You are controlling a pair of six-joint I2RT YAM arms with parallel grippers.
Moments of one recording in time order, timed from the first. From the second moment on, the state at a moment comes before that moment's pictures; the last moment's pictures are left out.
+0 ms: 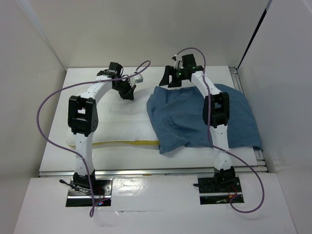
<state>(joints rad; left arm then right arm) -0.17 2.20 1.88 -0.80 0.60 0.76 0.22 2.47 2.26 -0.59 -0.65 0.26</state>
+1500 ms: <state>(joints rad) -0.20 2.17 1.84 -0.79 0.58 0.79 0.28 2.47 2.23 -0.59 -0.72 0.30</state>
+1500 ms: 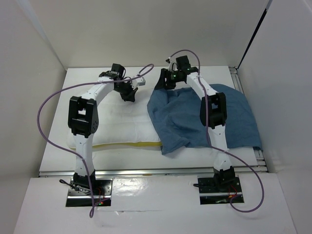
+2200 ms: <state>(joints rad) -0.26 2.13 1.77 -0.79 0.58 0.83 0.25 2.47 2.25 -0.58 -0.73 0.31</state>
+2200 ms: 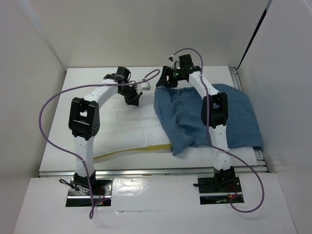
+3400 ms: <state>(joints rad) -0.29 2.17 1.91 -0.93 0.56 0.80 0.33 2.48 2.27 -0.55 -0.81 0.36</state>
